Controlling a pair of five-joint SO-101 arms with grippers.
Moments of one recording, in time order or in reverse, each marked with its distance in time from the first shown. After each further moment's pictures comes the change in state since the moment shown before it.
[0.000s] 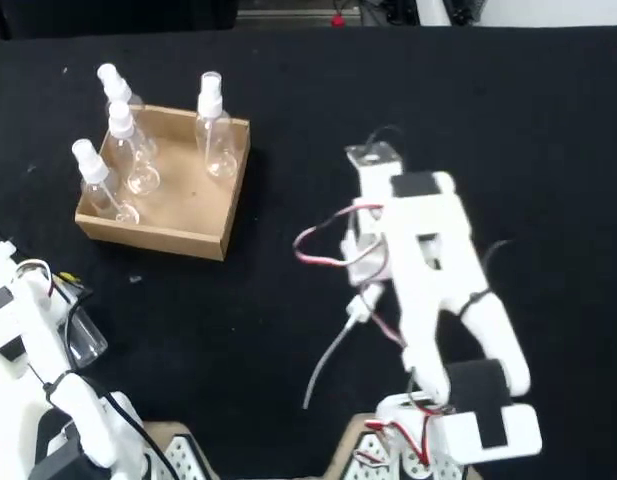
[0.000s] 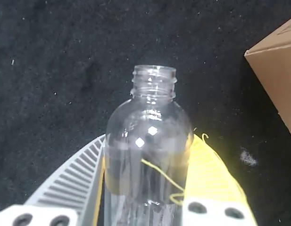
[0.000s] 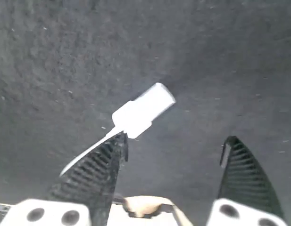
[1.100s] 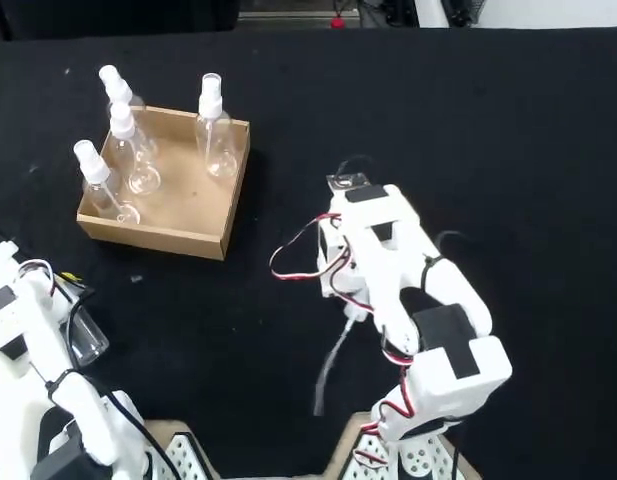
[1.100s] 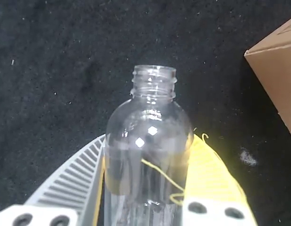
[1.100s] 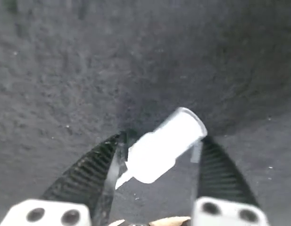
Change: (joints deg) left arm 0.0 0.0 0.0 0.0 0.0; right arm -4.7 15.3 1.9 -9.5 -8.4
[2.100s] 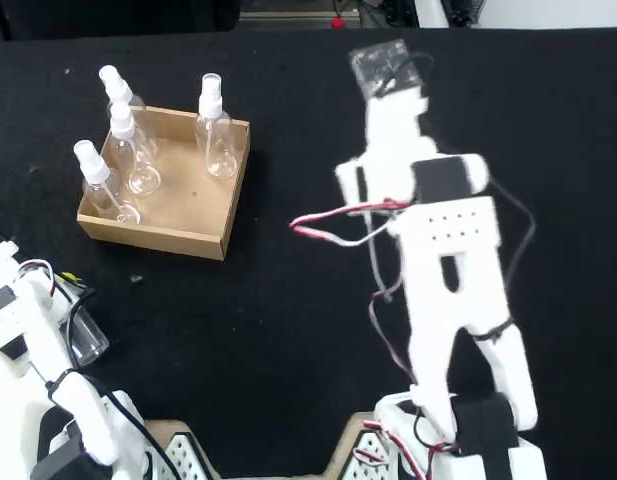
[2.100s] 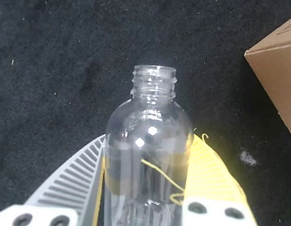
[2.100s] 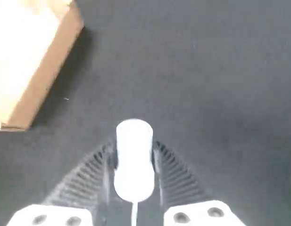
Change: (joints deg) left arm 0.0 0.0 0.0 0.0 0.0; right arm 3.9 -26.5 -17.1 1.7 16.4
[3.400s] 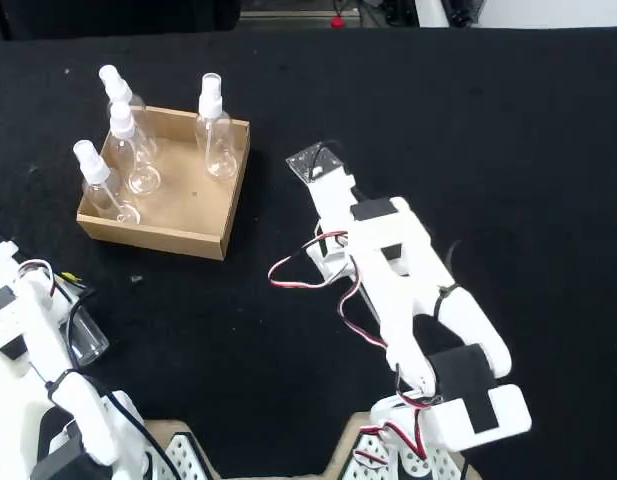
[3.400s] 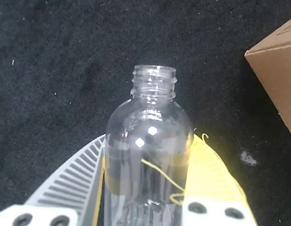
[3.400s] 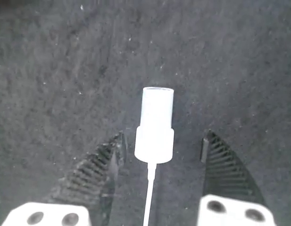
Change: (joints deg) left arm 0.0 0.0 0.0 0.0 0.0; right arm -4.6 13.6 25.1 -21.2 8.5
